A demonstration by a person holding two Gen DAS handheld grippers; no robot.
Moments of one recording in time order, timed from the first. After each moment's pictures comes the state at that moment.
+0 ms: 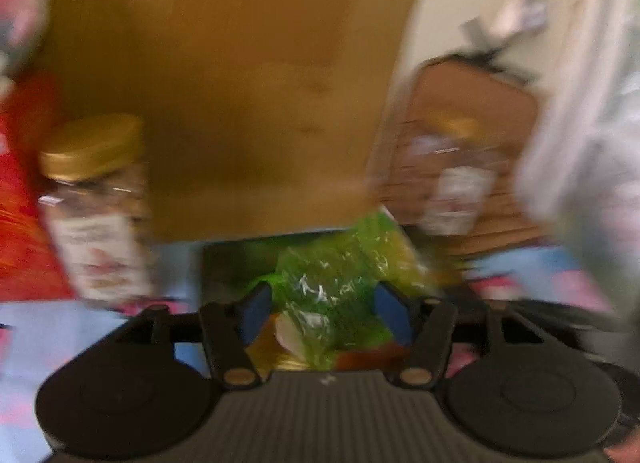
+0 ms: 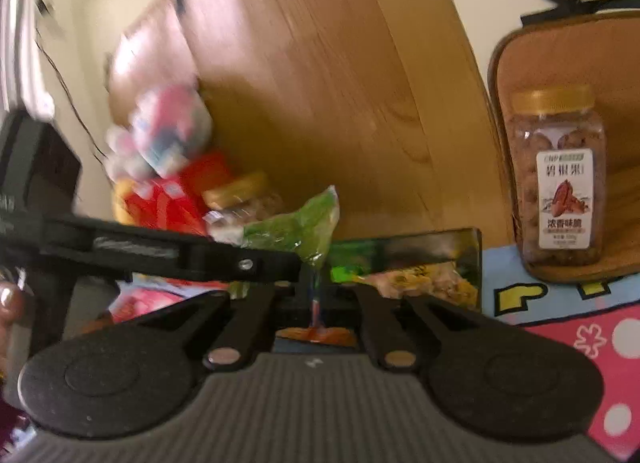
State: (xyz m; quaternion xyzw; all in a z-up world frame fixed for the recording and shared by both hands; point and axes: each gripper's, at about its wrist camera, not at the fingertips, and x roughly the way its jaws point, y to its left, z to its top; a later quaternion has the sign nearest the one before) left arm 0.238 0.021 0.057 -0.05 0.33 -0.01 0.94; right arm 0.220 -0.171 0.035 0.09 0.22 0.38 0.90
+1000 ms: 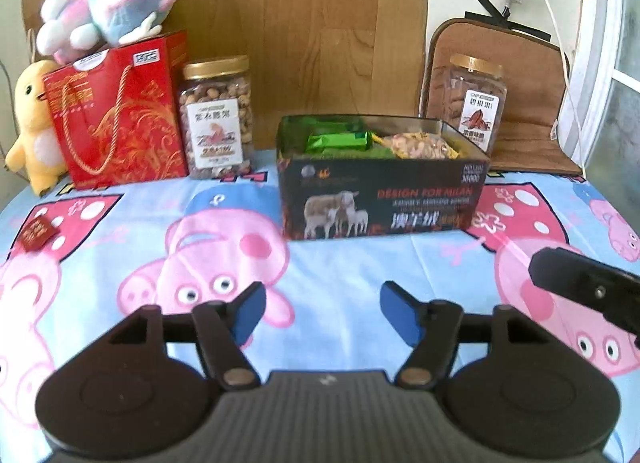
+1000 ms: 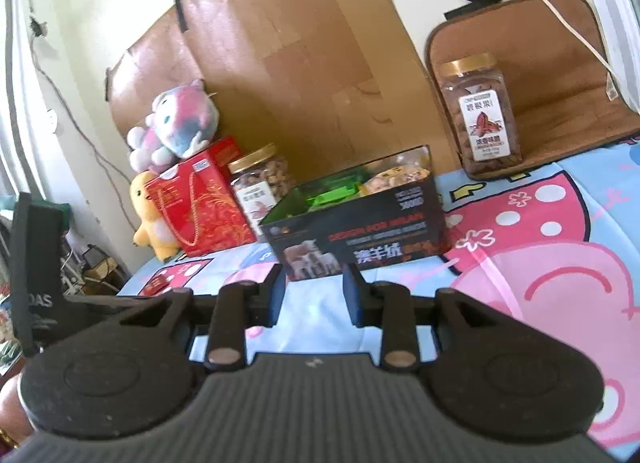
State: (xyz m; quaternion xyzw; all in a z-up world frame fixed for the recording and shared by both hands) left arm 0.060 -0.022 0.026 -0.04 0.34 0.08 0.94; right arm 0.068 -0.221 0.038 0.14 0.24 0.32 0.91
